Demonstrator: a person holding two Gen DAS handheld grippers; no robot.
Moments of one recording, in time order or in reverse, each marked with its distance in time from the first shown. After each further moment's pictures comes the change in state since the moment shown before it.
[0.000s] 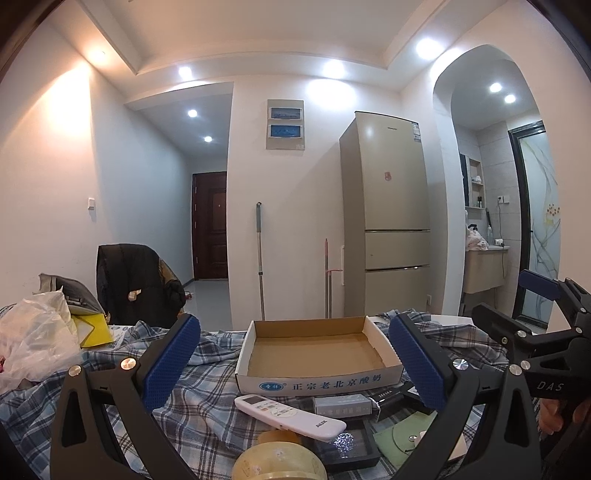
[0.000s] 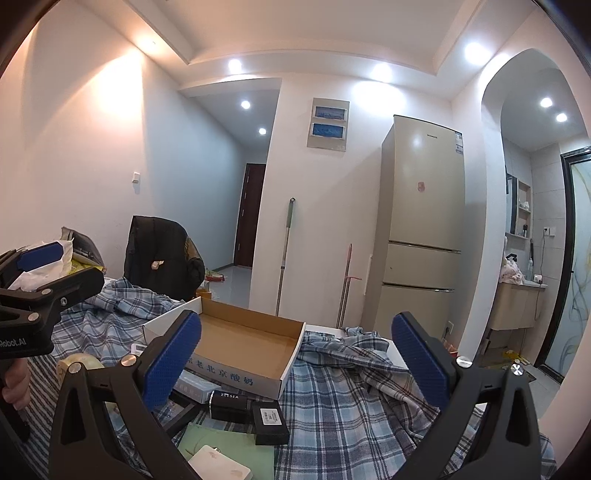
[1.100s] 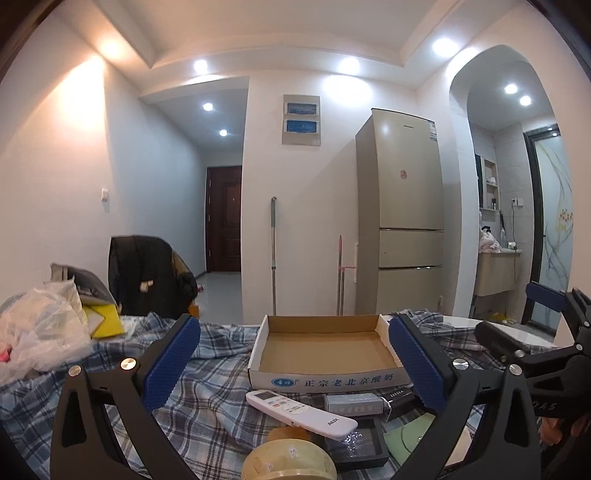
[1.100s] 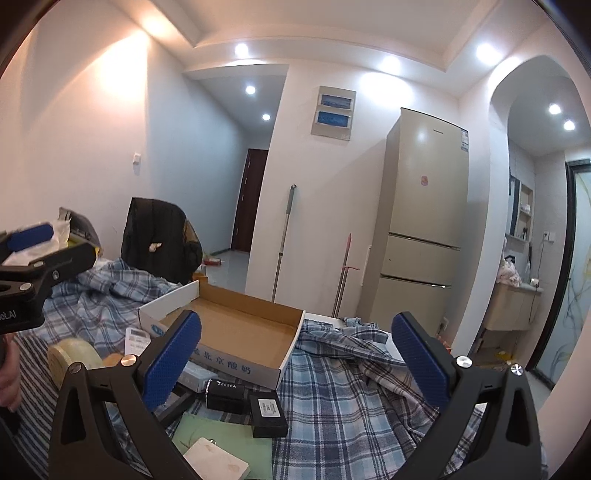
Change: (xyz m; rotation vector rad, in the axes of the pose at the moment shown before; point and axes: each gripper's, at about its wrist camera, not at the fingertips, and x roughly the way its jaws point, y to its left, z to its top) left arm -0.001 0.008 0.006 -0.022 0.015 0.053; right arm 0.009 0.011 -0.002 -0.052 0.059 -0.008
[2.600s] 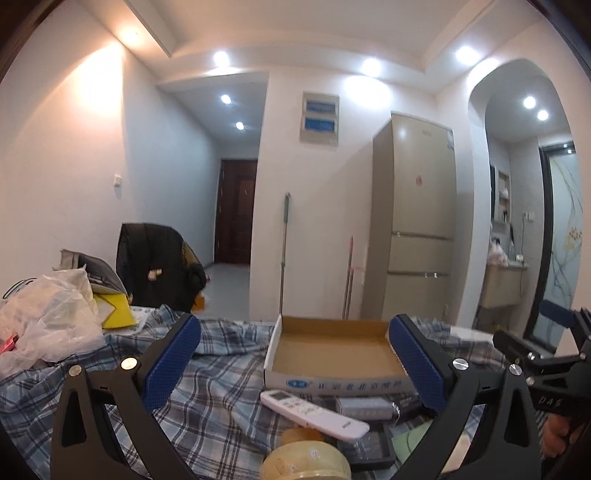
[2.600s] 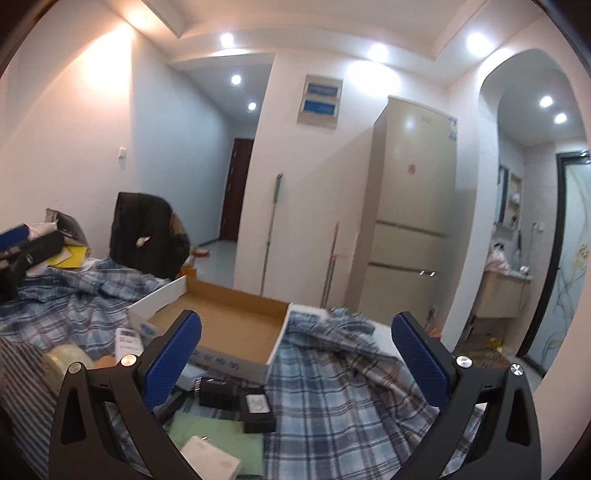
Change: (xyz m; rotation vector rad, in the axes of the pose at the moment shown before) left arm 0.003 0.023 0.010 -0.072 0.051 0.039; right arm 0.004 -0.007 0.017 0.039 0.080 -0.036
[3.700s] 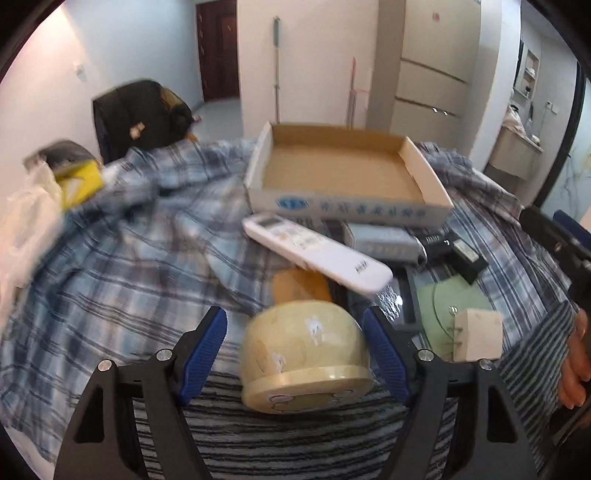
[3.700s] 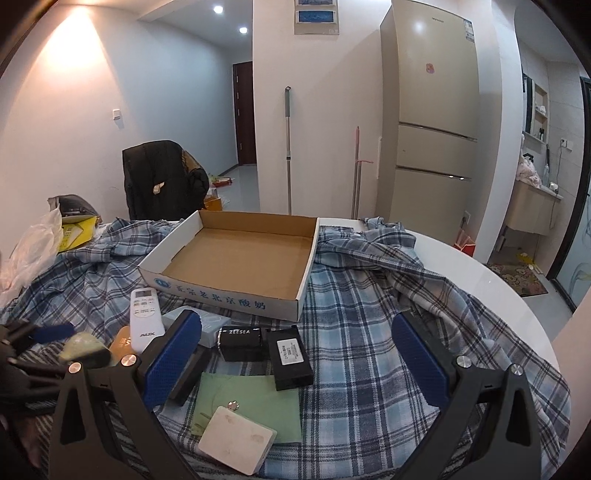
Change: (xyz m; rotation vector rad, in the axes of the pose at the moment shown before) left arm 0.076 -0.016 -0.064 0.040 0.761 -0.011; right arm 0.055 -0.008 -0.015 0.142 0.354 0.117
